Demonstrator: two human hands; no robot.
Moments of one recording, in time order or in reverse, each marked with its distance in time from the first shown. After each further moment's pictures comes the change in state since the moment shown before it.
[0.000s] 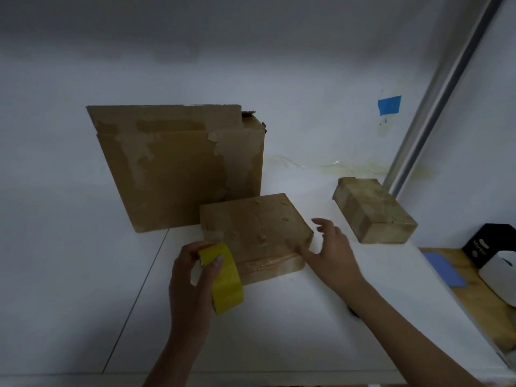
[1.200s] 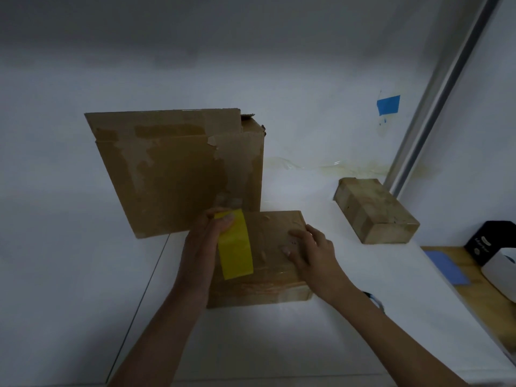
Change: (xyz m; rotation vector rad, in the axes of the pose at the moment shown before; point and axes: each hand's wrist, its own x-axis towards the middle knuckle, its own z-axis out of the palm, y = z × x) left_hand 0.045 0.058 0.019 -0.137 -0.201 -0.233; right_hand -0.010 -0.020 0.015 -0.008 -0.125 -0.084
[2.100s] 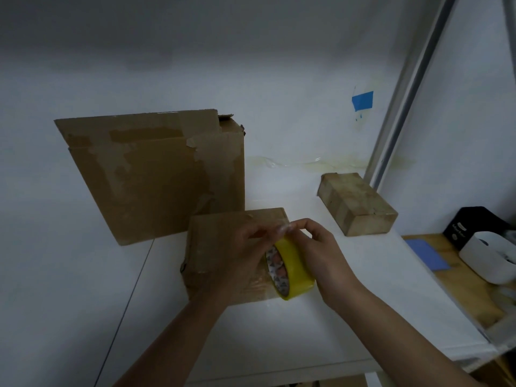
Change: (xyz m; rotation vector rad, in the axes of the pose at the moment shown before) left_hand -0.003 -0.017 0.064 0.305 -0.378 0.073; right_hand -0.029 -0.043 -0.050 0.819 0.087 0.333
